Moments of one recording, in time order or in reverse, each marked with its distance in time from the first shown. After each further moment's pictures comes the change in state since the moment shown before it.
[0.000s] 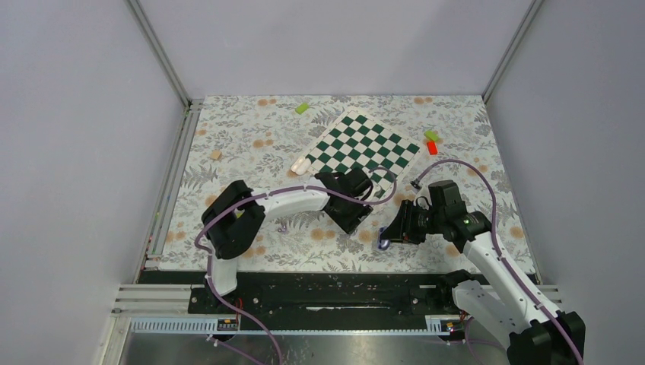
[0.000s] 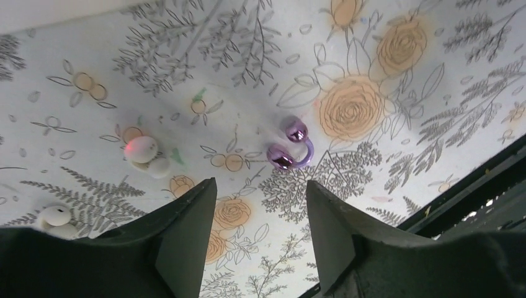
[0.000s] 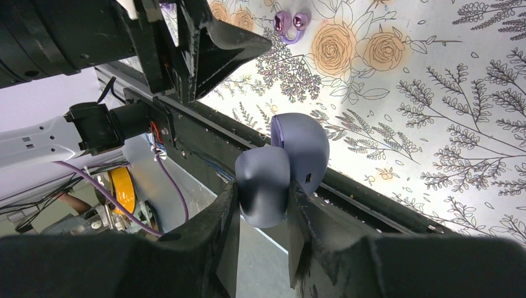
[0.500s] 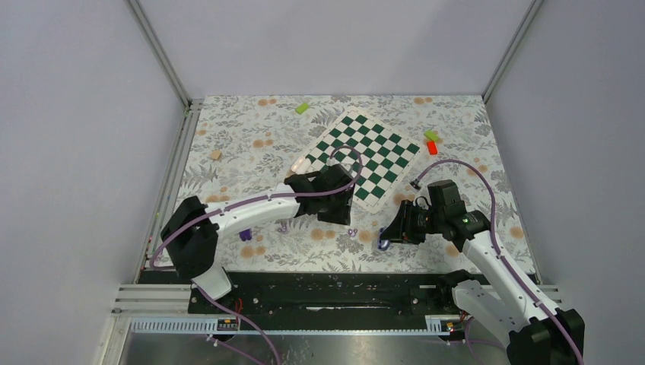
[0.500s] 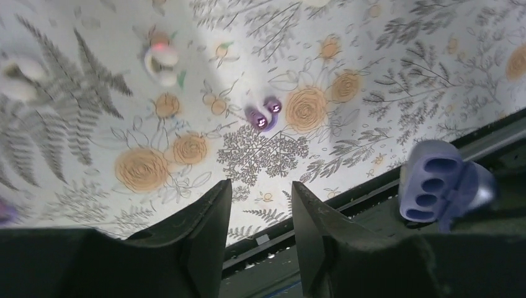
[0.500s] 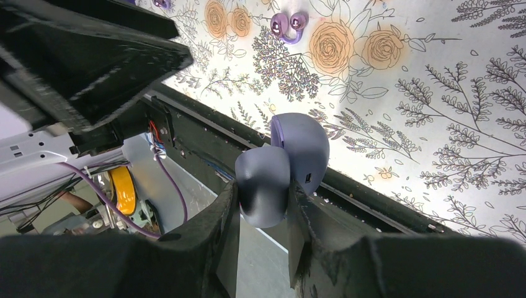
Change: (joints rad) left arm 0.001 -0.286 -0.122 0.032 -0.108 -0.522; right arm 0.000 0.011 -0.001 0.002 -0.001 0.000
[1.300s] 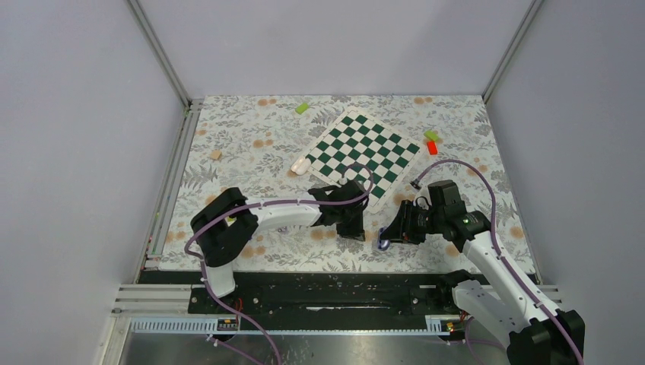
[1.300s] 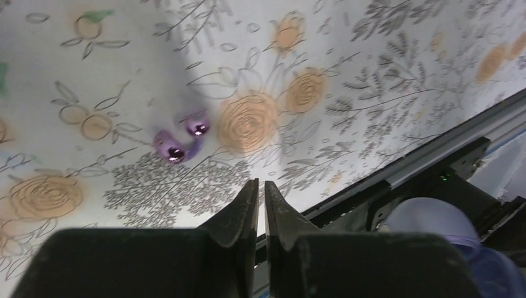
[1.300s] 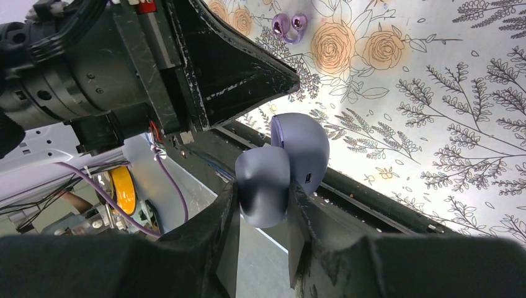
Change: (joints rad) left arm -0.042 0.195 -0.090 0.260 0.173 -0.287; right arm 0.000 -0.004 -0.001 0.000 -0.001 0.000
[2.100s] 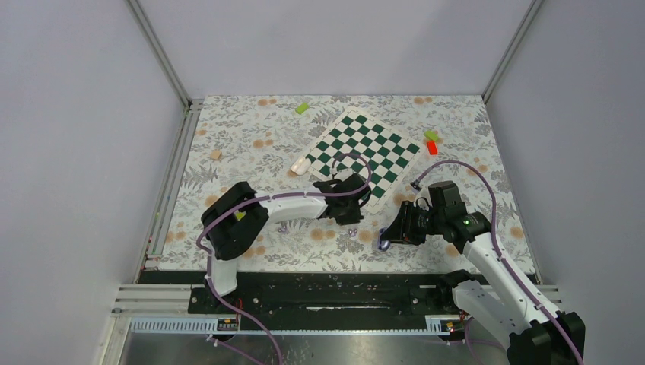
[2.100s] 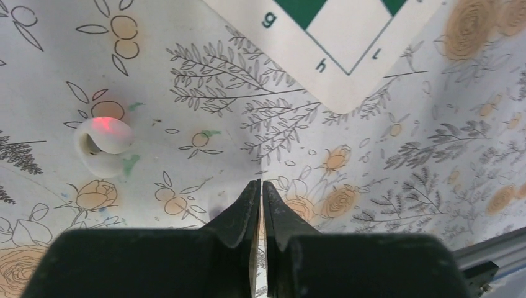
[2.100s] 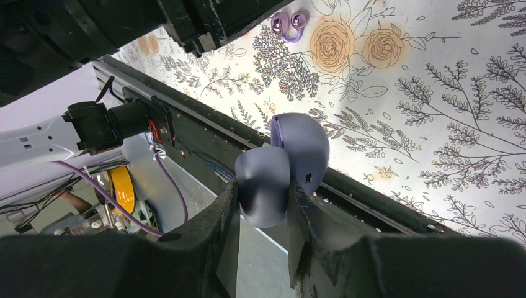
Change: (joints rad) left arm 0.028 0.079 0.097 -0.025 -0.266 -0.090; right arm 0.000 -0.013 -0.008 0.000 0.000 0.000
